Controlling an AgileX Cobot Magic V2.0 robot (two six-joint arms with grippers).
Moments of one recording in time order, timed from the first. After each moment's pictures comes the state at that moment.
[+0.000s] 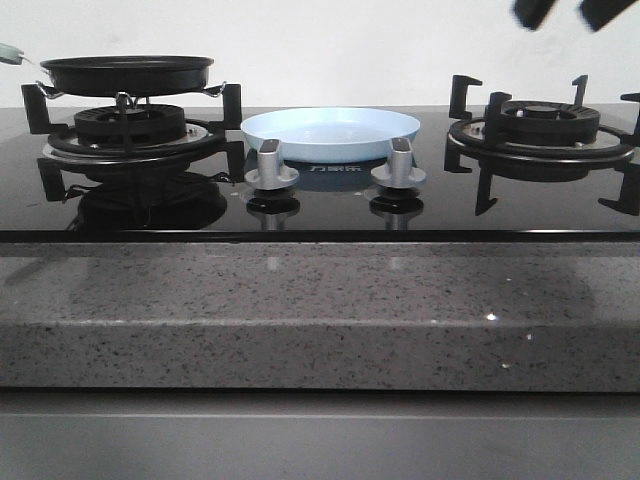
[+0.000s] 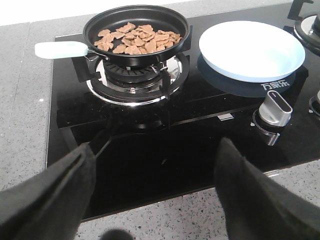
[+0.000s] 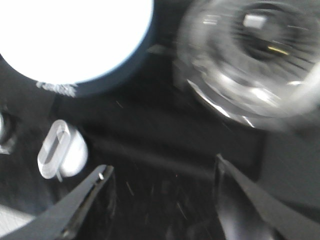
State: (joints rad) left arm -0.26 0.66 -0.71 -0.05 0.57 0.07; right arm 0.23 1.50 -1.43 0.16 0.91 -0.02
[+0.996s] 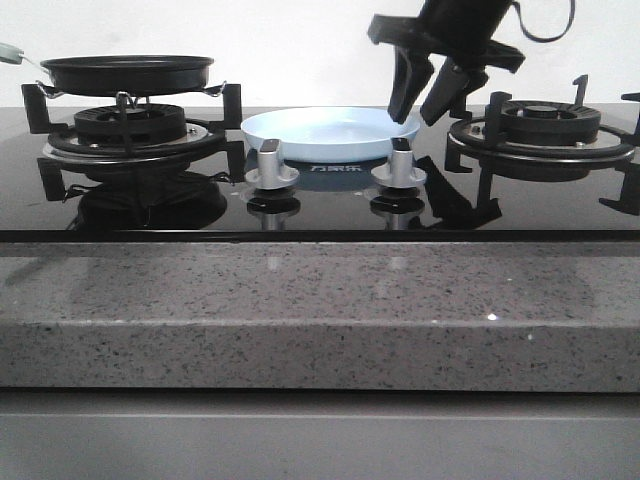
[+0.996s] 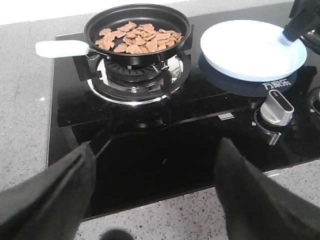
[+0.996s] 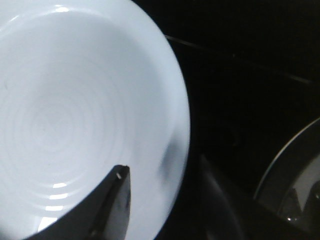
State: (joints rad) left arm -0.26 0.66 -0.71 -0.05 0.57 0.08; right arm 0.21 2.22 -2.18 0.29 1.09 -0.12
